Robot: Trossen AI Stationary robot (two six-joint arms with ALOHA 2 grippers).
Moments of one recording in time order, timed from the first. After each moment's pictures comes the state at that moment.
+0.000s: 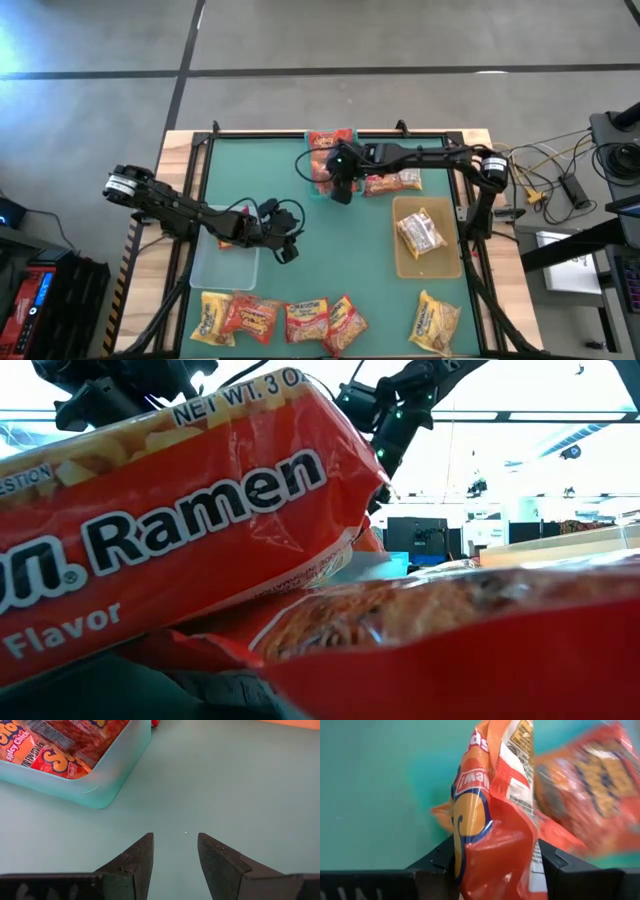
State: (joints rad) left arm -0.24 1.50 0.67 0.05 -0.54 -0.43; right arm -0.30 1.82 1.38 -0.54 0.08 -0.09
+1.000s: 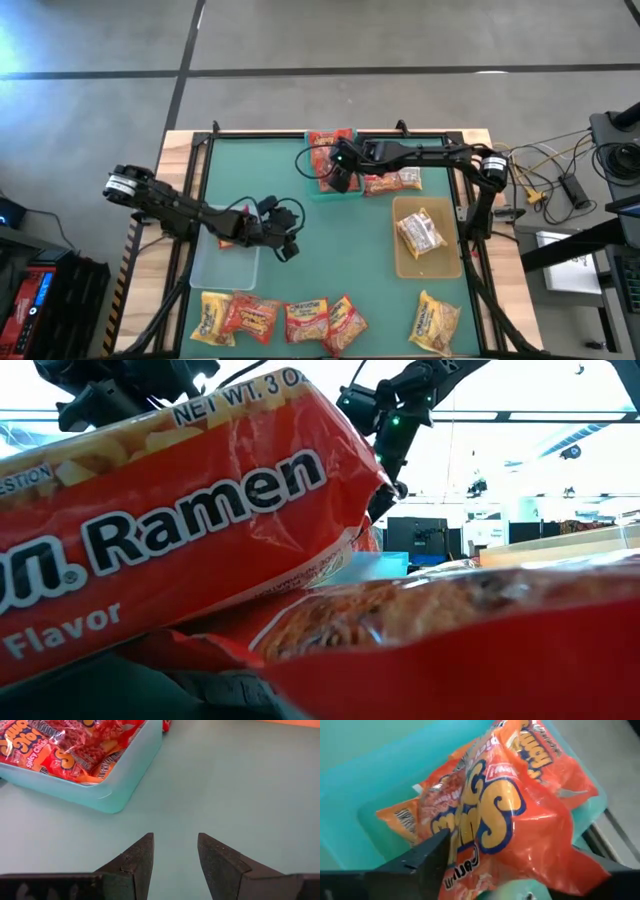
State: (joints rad) left arm -0.23 1.50 0.67 0.05 -0.59 -0.40; right arm -0.32 1.82 1.39 -0.55 0.34 0.10
